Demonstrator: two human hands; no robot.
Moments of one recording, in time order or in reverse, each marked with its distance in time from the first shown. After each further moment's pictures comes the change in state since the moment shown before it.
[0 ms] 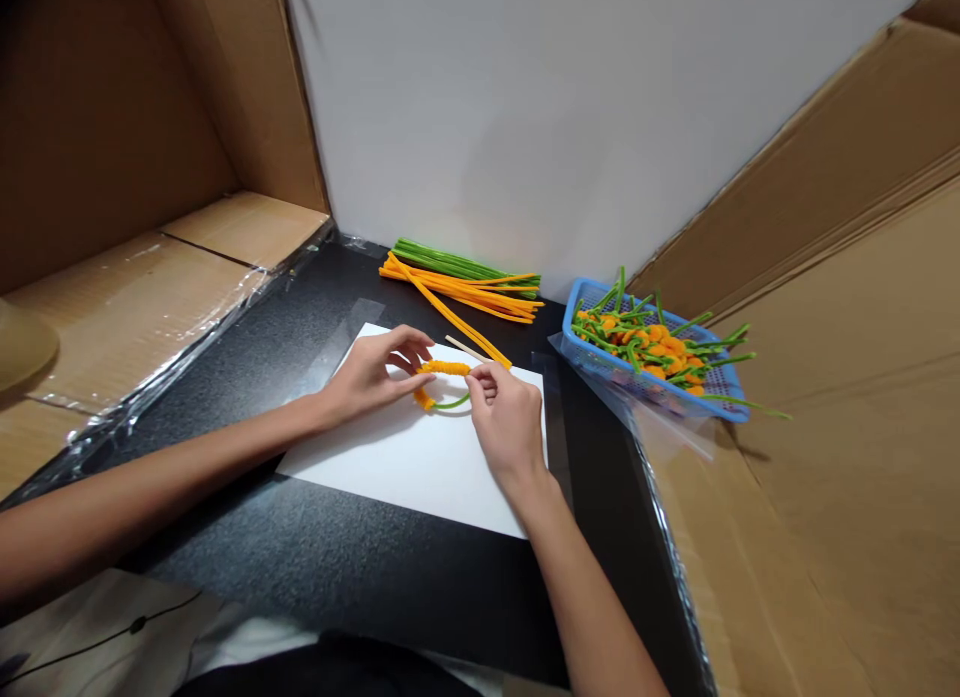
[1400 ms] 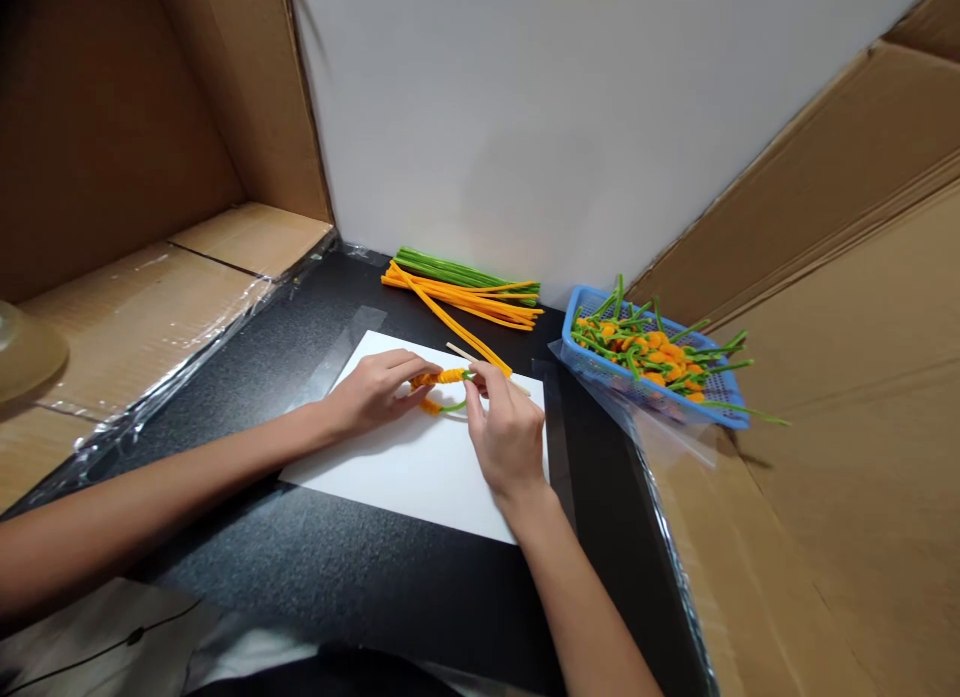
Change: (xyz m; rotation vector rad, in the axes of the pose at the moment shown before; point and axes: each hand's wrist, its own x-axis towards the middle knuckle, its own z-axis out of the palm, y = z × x) left_hand -0.002 0.001 0.003 0.418 -0.029 0.332; right_hand -0.004 -0.007 0.000 -0.229 0.237 -0.382
